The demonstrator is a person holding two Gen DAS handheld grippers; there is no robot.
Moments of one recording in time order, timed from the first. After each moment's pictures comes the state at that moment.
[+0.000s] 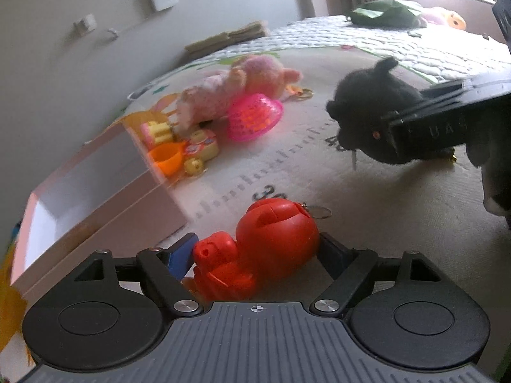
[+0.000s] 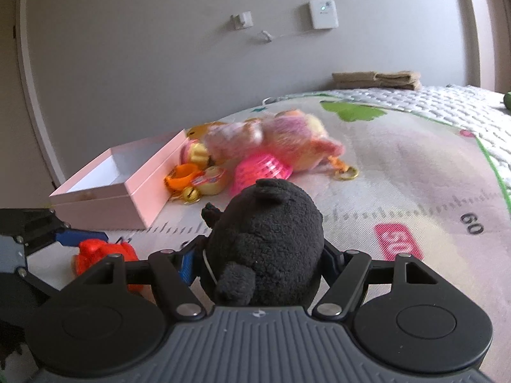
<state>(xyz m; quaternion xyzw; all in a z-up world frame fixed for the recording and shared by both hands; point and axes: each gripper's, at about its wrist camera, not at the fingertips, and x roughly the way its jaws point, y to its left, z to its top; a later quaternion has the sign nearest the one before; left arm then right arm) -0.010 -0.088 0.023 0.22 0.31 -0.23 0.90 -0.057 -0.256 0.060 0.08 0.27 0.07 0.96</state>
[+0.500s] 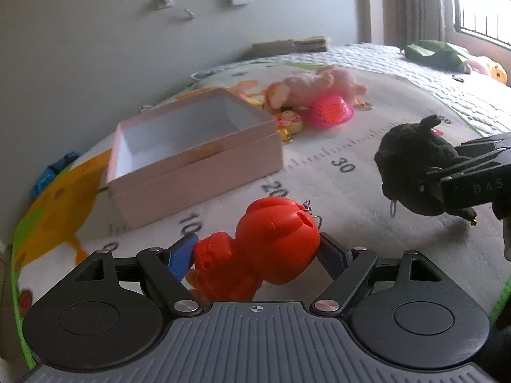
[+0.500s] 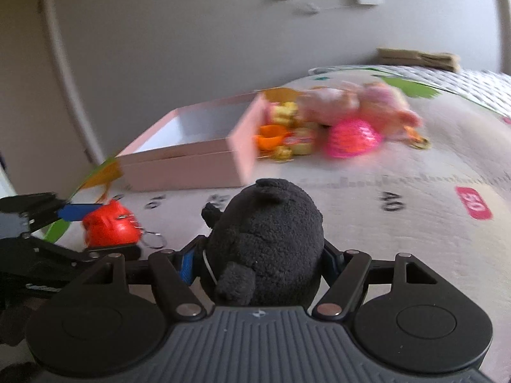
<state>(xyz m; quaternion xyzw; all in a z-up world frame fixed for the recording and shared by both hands) -0.054 0.021 0.044 0.13 0.32 -0.17 0.92 -0.088 -0.163 0.074 0.06 0.32 0.14 0.93</state>
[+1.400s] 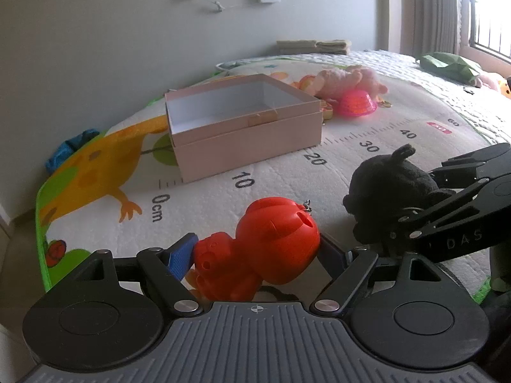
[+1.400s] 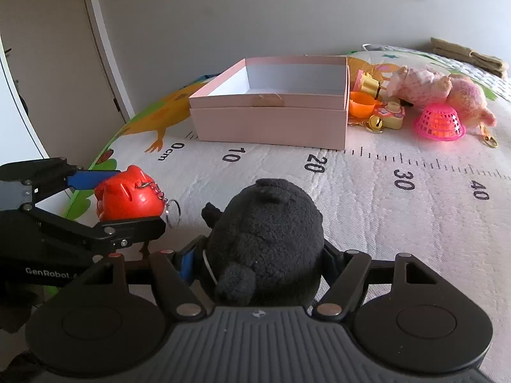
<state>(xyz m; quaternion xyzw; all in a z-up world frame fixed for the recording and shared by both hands) -0.088 0.080 0.044 0.10 0.32 -0.15 0.93 -0.091 -0.075 0.066 0.01 0.37 0.19 0.91</state>
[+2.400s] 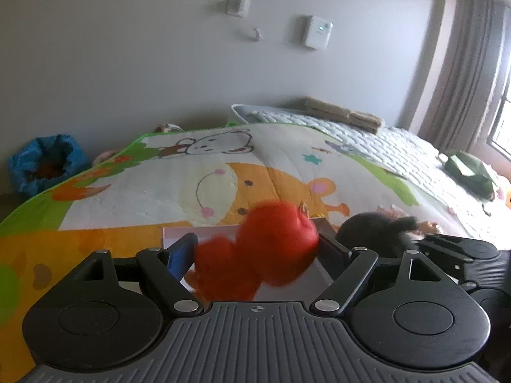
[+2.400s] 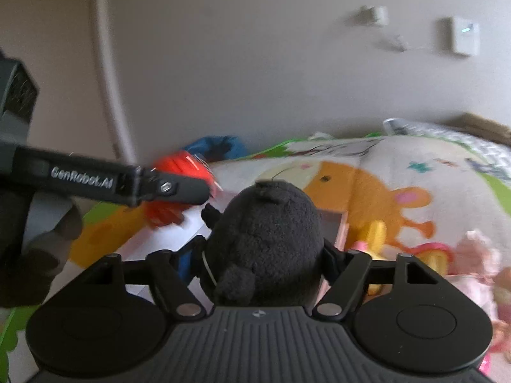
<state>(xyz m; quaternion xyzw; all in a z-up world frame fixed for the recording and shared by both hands) 0.185 0.097 0.106 -0.05 0.30 -0.17 0.94 0.144 -0.090 0.114 -0.01 0.28 0.25 0.93</state>
